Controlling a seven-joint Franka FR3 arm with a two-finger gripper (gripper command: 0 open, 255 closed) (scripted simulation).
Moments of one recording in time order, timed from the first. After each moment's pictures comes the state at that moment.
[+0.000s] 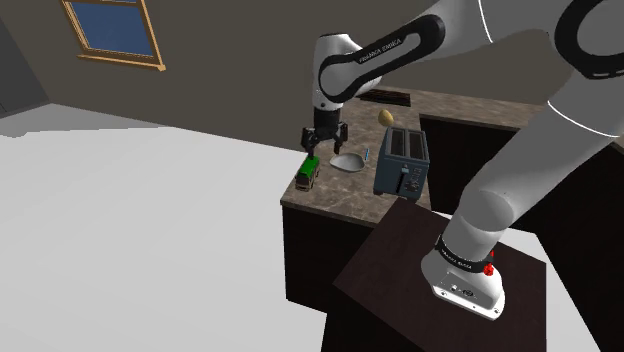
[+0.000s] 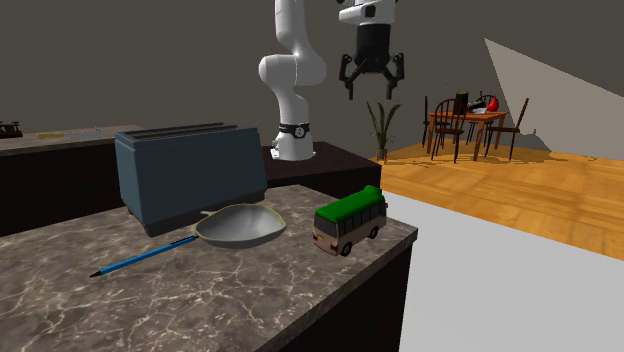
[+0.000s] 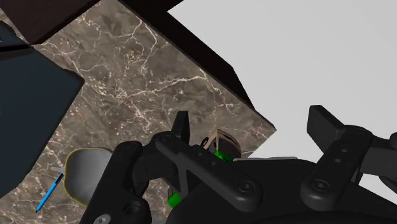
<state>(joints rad) -0.14 -0.23 0.20 -2.38 0.09 2.12 0.46</state>
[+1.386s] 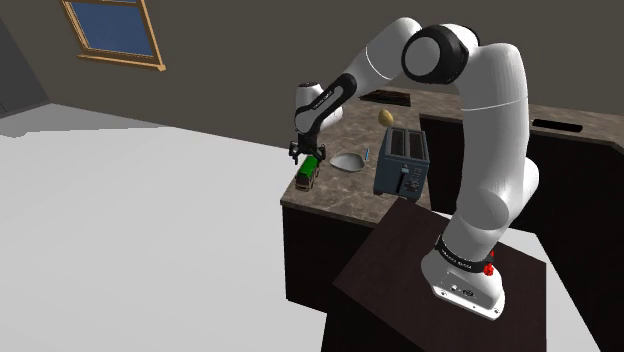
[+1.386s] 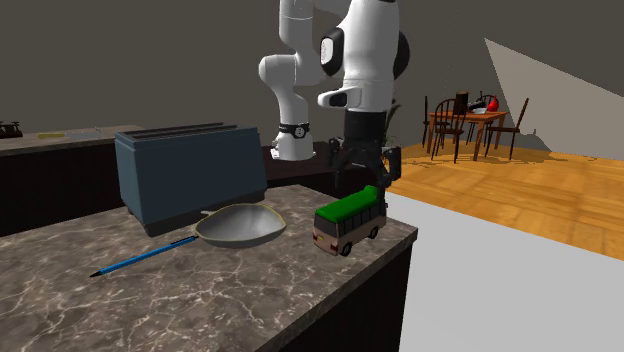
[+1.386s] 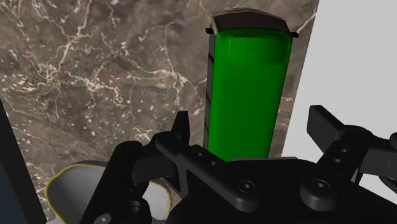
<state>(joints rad) -0.20 0.48 0.07 -1.94 -0.09 2.42 1.02</state>
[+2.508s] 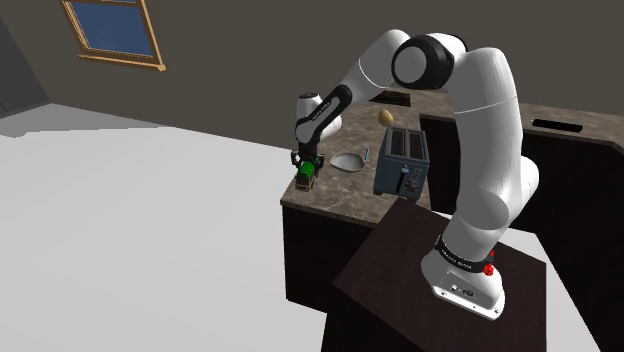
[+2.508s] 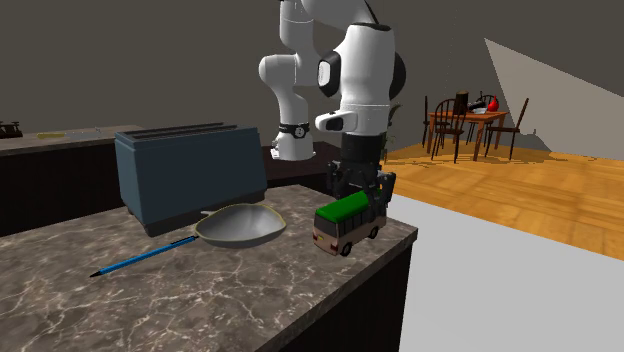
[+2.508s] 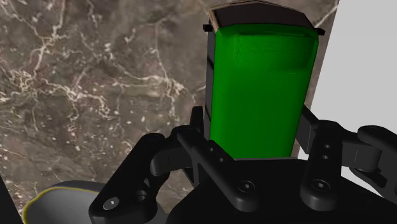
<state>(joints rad) -0.20 0.56 0.05 -1.93 -0.10 2.49 1.04</state>
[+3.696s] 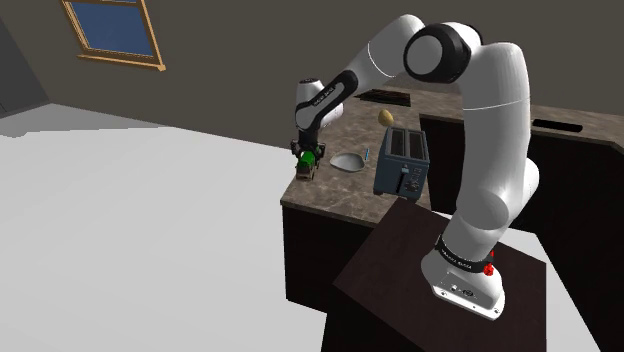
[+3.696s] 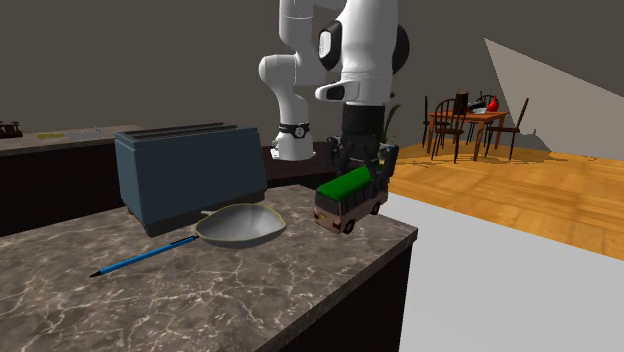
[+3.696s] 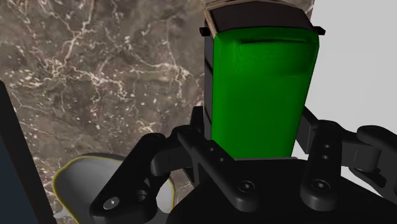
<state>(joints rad) -0.20 0.47 0.06 -1.93 -0.09 2.39 1.02</state>
